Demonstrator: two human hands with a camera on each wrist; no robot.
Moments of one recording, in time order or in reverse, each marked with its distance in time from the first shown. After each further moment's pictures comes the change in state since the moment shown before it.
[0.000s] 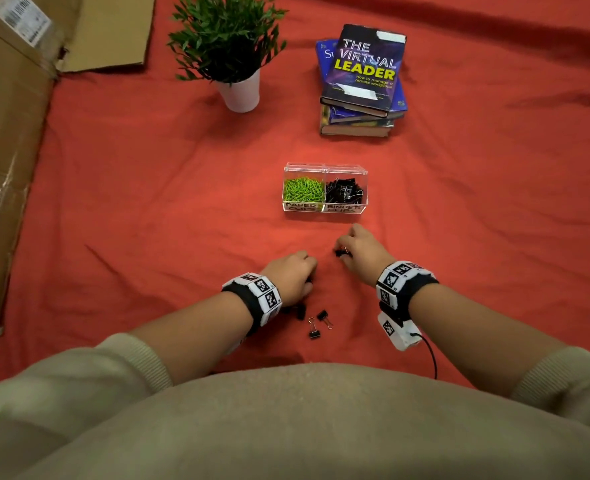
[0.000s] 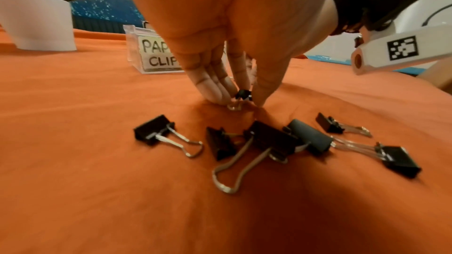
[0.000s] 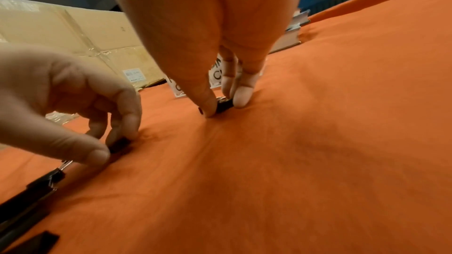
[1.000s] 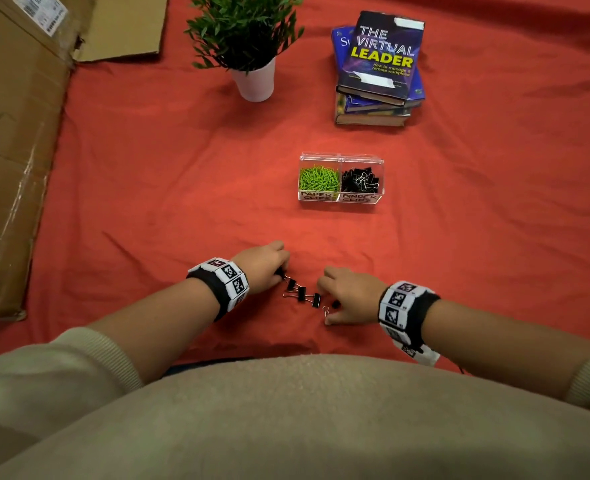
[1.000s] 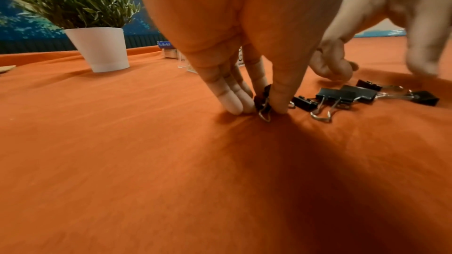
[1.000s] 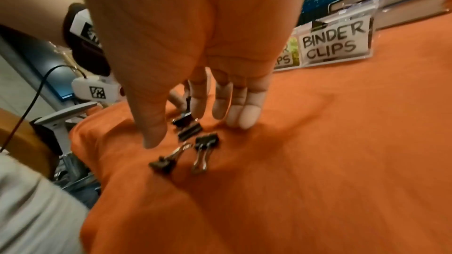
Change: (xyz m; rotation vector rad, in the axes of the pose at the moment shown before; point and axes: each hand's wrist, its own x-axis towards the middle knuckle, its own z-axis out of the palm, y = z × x) left_hand -0.040 -0.069 -0.007 -0.037 -0.083 0.007; right_hand -0.056 -0.059 0.022 -0.275 -0.403 -0.286
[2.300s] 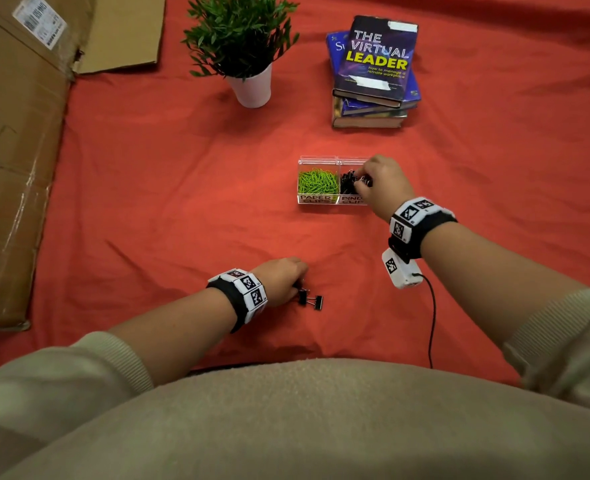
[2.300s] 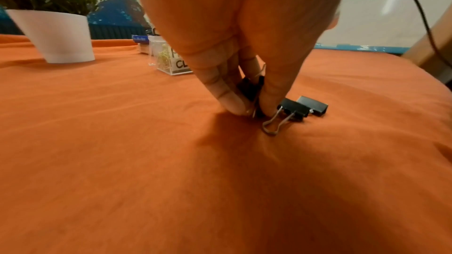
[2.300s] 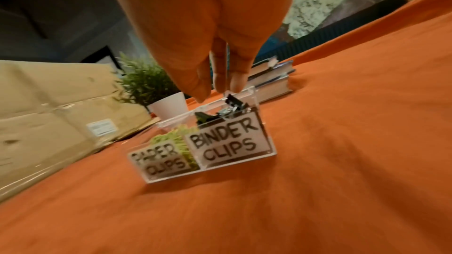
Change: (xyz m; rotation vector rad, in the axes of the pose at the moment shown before) left_hand 0.004 0.032 0.006 0.015 -0.030 0.075; right_hand 0.045 0.092 -0.106 0.286 0.734 0.364
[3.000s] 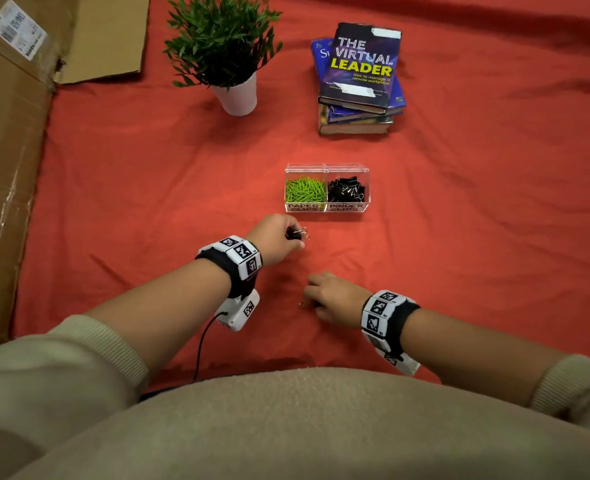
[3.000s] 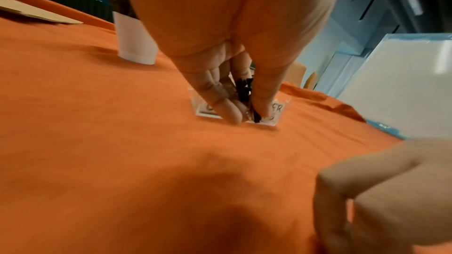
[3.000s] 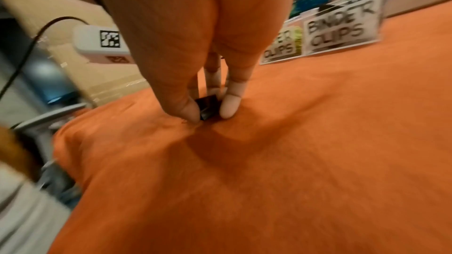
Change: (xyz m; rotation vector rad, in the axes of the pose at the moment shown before) left_hand 0.044 -0.002 -0.061 -0.446 0.295 -0.224; right_hand -0.122 -0.028 0.078 -0.143 -0.611 -0.428
